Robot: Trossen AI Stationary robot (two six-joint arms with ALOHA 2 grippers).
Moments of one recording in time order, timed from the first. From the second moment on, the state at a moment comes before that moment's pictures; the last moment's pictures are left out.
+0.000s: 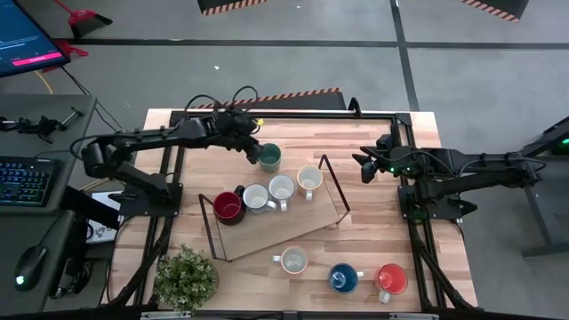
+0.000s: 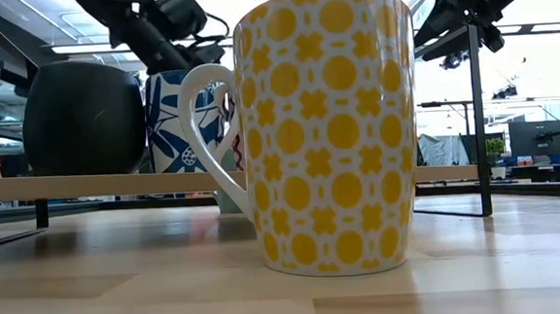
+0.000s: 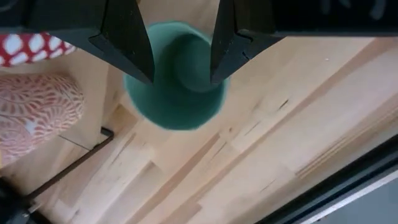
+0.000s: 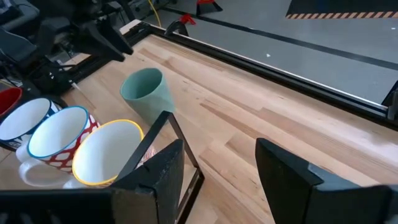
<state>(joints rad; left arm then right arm) 0.46 1.39 0.93 -0.35 0.06 -0.31 0.01 0.72 0.71 -0.55 0.54 0.61</state>
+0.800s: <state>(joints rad) 0.46 1.67 1.12 -0.47 -0.02 -0.22 0.01 0.72 0.71 -0.55 0.52 0.60</state>
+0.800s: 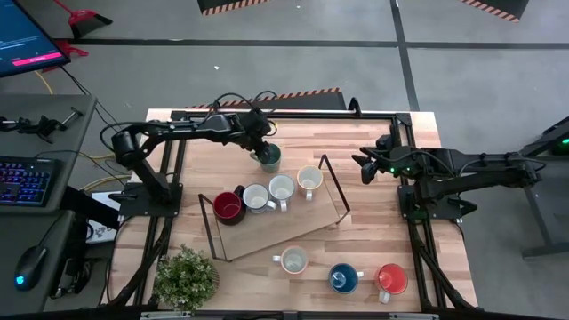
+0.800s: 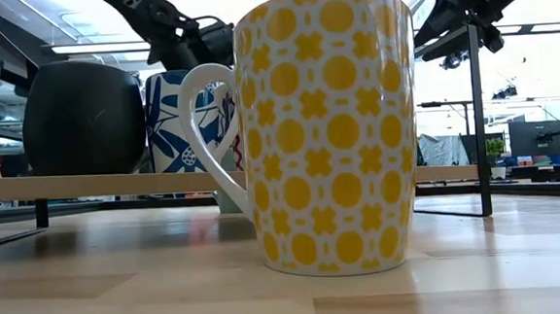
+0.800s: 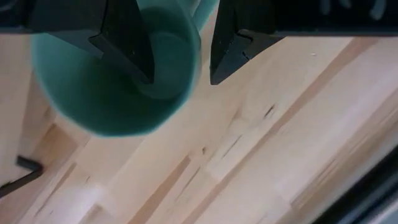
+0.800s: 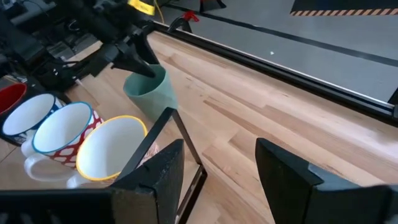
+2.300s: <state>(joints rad) 0.46 1.81 1.12 -0.34 -0.04 -0.21 0.01 0.72 0.71 -0.59 0.50 0.60</state>
